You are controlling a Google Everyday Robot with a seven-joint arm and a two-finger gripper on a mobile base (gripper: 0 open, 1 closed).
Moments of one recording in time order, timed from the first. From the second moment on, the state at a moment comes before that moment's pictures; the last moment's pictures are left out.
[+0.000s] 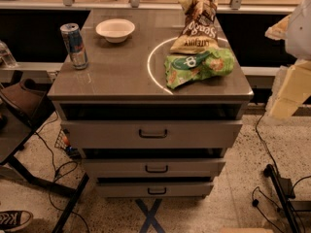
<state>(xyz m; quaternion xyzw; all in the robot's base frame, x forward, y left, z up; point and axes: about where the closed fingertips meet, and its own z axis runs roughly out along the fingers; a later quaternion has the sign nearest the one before) 0.438 -0.213 0.990 -0.60 0.78 -0.05 0.18</state>
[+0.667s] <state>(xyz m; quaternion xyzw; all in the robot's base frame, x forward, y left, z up) 0.460 -0.210 0.991 -0.60 0.77 -0.07 0.20</state>
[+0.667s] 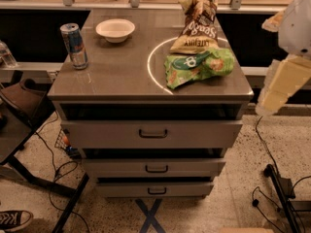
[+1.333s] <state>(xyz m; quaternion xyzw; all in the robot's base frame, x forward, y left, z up) 0.555 -0.196 0.988 -0.59 0.74 -0.10 0.31</state>
